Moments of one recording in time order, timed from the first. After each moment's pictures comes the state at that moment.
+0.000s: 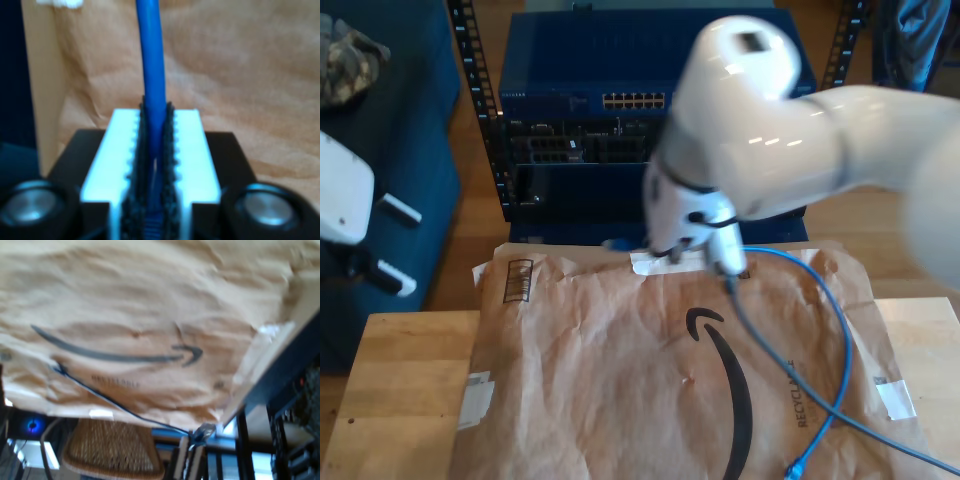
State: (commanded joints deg) left arm 18.8 -18.6 -63.2 -33.3 91.0 -77.4; right arm 23.0 -13.3 -57.1 7.3 53.2 110.8
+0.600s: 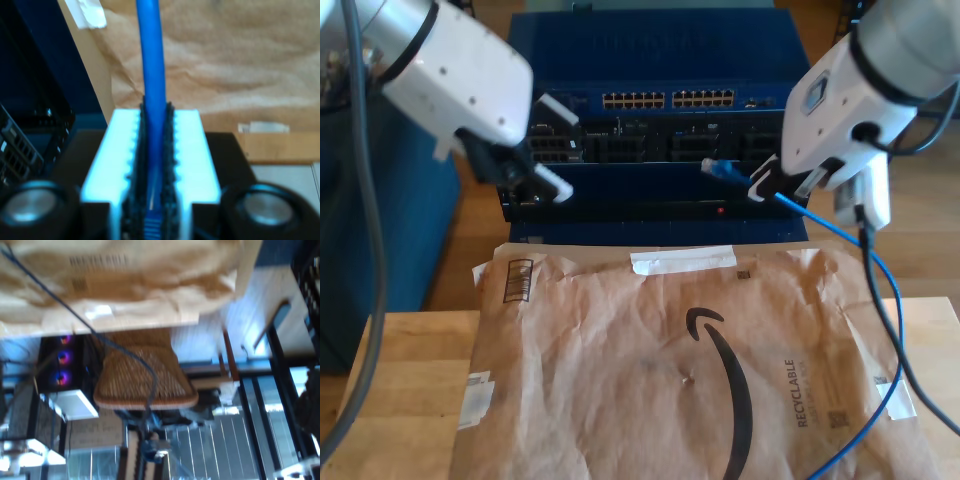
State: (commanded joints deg) left arm 2.6 -13.7 -75.1 -43.7 87.3 -83.0; right arm 4.9 -24.5 -64.5 31.0 76.2 105.3
